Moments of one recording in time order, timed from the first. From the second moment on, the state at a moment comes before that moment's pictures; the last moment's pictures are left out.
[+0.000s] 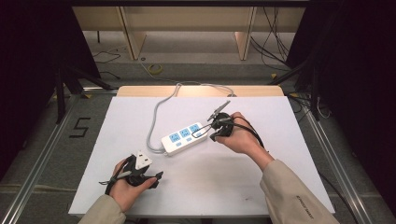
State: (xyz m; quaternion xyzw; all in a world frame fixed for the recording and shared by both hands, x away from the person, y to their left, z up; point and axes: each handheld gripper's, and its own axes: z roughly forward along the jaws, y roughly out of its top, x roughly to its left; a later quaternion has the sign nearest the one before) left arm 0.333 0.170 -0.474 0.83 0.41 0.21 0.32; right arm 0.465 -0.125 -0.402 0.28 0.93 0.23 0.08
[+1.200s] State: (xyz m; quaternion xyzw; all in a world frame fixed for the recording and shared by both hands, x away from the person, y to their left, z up) left arm 0.333 0.169 -0.474 0.83 0.41 0.21 0.32; right arm 0.484 -0.103 -0.408 0.28 0.93 0.22 0.08
